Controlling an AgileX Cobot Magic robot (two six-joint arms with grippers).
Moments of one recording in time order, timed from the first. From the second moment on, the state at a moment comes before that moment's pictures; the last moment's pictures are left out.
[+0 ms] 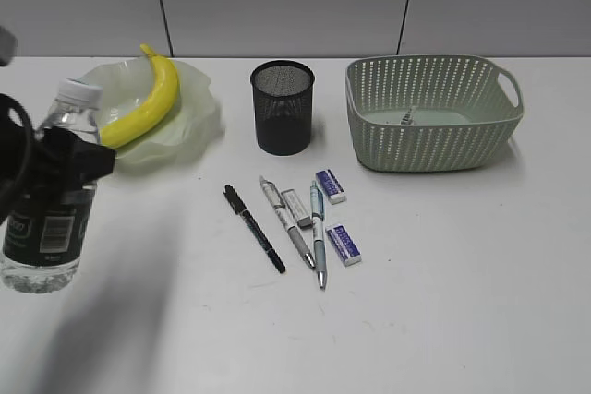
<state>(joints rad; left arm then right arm) -0.40 1.23 -0.57 -0.32 0.16 0.25 0.27 0.14 -0.51 -0.06 1.03 0.01</state>
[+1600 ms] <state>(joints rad) -0.40 1.80 -0.36 -0.07 -1.15 -0.10 0.27 0.14 -0.51 -0.06 1.03 0.01</state>
